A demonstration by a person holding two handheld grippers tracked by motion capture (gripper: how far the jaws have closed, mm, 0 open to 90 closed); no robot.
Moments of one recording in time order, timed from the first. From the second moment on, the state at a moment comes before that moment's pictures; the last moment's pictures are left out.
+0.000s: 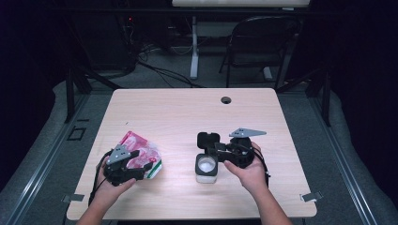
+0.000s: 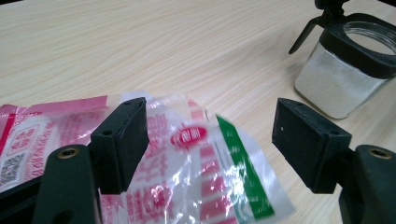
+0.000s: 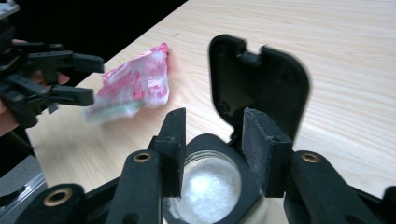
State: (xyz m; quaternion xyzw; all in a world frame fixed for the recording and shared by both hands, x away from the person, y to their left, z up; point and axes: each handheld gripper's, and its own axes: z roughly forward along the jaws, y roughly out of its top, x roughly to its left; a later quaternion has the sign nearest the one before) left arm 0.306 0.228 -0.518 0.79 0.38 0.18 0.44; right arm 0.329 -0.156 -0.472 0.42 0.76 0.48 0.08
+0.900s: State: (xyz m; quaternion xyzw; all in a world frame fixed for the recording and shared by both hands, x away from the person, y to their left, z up) left arm 0.304 0.227 -0.518 0.79 0.38 0.17 0.44; right arm 0.358 -0.163 -0.464 0.46 0.75 0.46 0.11
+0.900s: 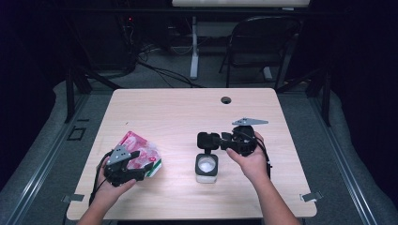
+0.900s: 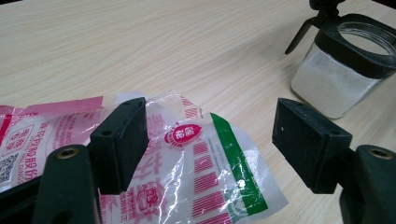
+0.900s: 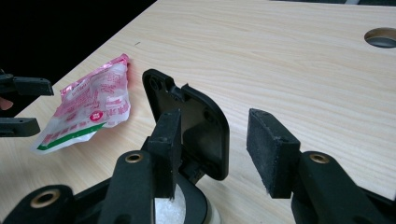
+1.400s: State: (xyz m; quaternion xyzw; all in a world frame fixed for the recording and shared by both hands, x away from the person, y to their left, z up) left arm 0.305 0.227 -0.519 0.79 0.38 0.17 0.44; right arm 0.362 -0.150 -0.462 0.46 0.76 0.46 0.11
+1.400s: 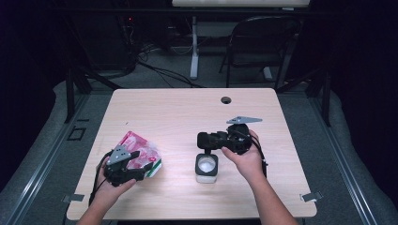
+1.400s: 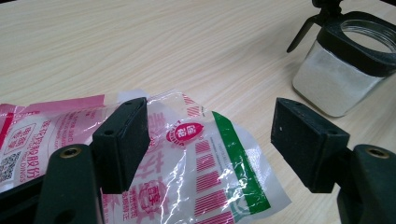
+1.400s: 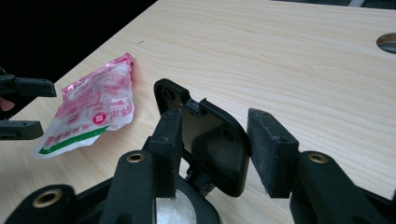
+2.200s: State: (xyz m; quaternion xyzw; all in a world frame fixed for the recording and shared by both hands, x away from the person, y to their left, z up) left arm 0.305 0.226 -0.520 0.80 0.38 0.17 0.43; right arm 0.367 -0.147 -0.464 0.45 0.76 0.45 0.11
